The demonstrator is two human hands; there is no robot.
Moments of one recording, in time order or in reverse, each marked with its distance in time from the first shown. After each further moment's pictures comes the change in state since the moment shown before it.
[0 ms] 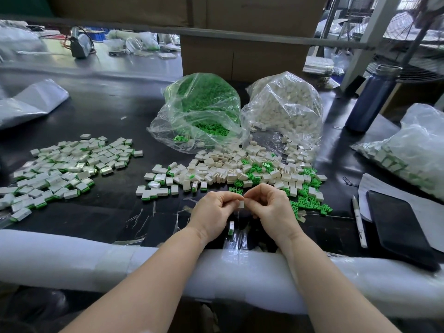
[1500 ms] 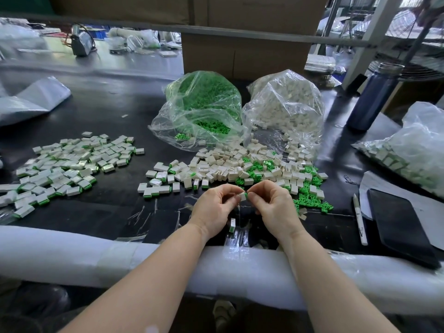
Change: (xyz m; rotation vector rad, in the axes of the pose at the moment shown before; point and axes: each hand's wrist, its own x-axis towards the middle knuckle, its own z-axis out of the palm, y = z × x) left_hand 0.002 -0.003 0.000 -0.064 0.025 0.037; right_hand 0.002 0.006 -0.001 -0.047 0.048 -0.032
